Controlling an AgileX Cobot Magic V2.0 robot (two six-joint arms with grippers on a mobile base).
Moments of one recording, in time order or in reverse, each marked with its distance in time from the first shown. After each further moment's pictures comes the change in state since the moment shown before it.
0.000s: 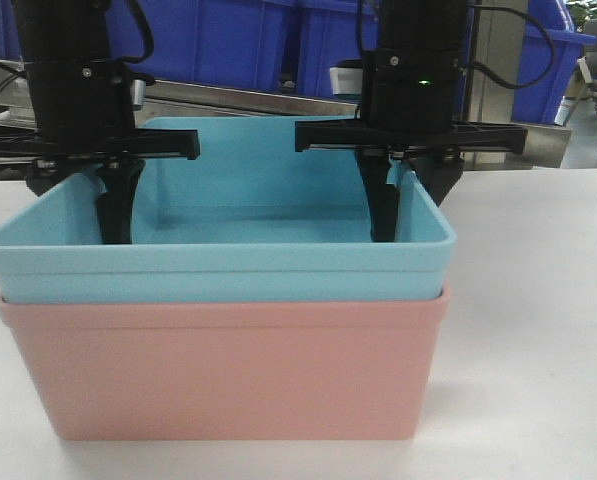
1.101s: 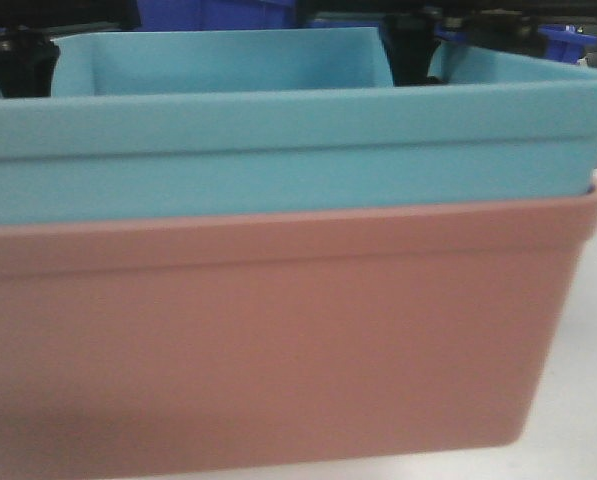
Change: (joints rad) left arm -0.142 -0.510 0.346 -0.014 0.025 -0.207; right arm 0.172 -0.424 0.249 -0.090 0.042 0.175
